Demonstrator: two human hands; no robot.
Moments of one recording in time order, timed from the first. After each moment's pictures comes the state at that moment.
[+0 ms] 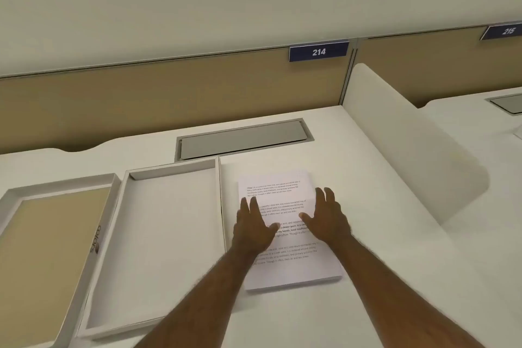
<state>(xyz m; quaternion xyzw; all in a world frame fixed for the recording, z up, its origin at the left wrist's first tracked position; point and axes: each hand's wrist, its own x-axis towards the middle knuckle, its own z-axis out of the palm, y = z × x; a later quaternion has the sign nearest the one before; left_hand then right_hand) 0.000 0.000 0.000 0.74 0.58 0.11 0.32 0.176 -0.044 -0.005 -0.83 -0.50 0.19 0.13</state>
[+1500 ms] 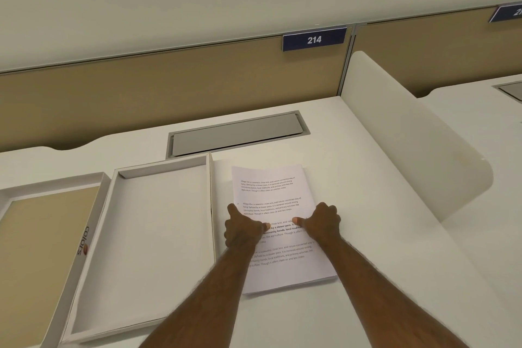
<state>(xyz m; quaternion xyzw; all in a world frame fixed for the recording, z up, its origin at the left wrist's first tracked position) 0.024 0.015 -0.021 0.49 0.75 0.16 0.42 0.183 -0.033 -0.023 -0.88 -0.31 0.29 0.18</state>
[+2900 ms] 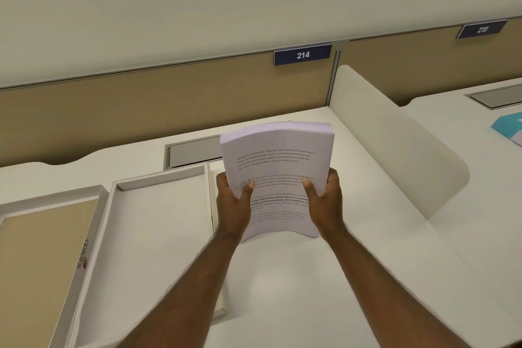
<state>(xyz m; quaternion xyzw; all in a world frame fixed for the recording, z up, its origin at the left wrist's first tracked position) 0.006 0.025 0.043 0.57 0.45 0.50 0.46 0.174 -0.041 0.036 -0.68 -0.34 0.21 0.62</state>
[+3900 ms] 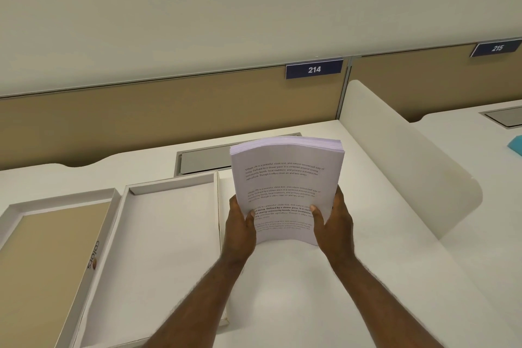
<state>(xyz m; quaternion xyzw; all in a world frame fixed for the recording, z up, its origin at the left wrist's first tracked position) -0.008 0.009 0.023 0.66 0.51 0.39 0.39 0.176 -0.061 0.021 -0.74 -0.44 0.10 0.51</state>
